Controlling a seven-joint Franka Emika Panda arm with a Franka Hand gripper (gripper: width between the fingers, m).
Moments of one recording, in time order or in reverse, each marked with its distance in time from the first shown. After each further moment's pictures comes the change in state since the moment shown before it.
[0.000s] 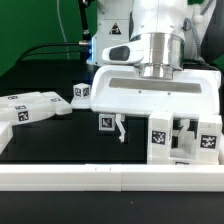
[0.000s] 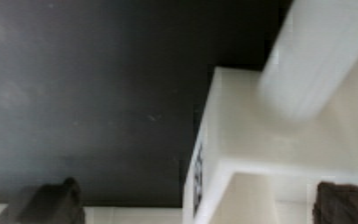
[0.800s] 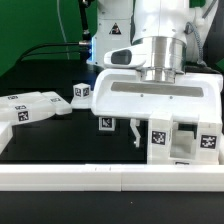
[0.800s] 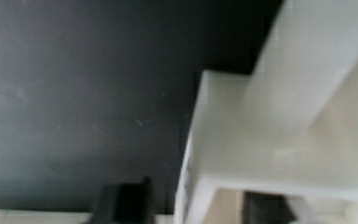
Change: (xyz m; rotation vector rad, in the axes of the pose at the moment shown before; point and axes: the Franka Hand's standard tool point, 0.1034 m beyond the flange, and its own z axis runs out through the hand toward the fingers) arm 0.002 -0.003 0.004 0.002 0.002 -0.004
